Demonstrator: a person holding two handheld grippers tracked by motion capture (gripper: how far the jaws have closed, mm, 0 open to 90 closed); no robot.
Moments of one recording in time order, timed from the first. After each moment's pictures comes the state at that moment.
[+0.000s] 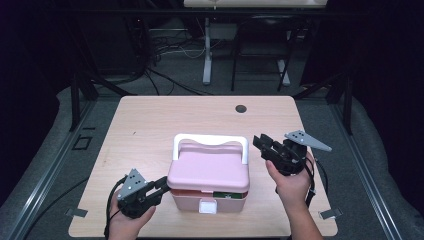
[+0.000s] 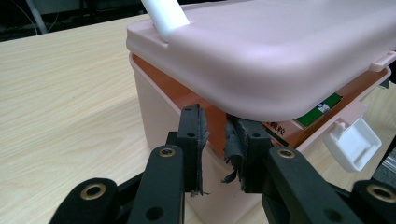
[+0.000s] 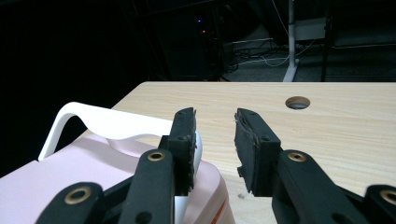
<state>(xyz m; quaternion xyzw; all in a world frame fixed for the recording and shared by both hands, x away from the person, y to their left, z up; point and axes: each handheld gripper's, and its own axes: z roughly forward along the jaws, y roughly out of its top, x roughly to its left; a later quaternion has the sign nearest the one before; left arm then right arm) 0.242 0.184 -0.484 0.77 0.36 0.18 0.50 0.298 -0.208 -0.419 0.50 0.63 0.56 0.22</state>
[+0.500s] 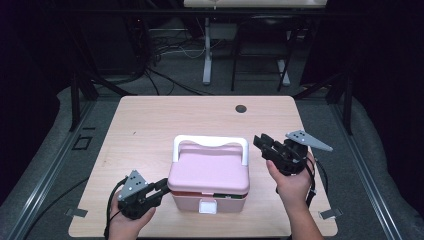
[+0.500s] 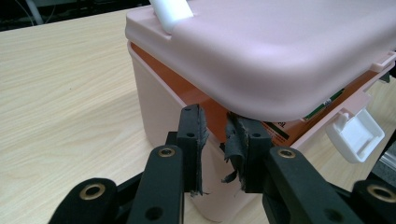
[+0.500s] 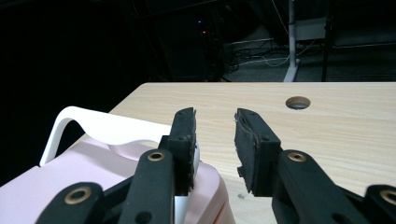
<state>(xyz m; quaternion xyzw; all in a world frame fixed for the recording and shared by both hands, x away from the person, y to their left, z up) 0.241 0.185 -0.486 0.77 0.36 0.18 0.49 0.298 -0.209 -0.418 0.50 0.63 0.56 0.21</state>
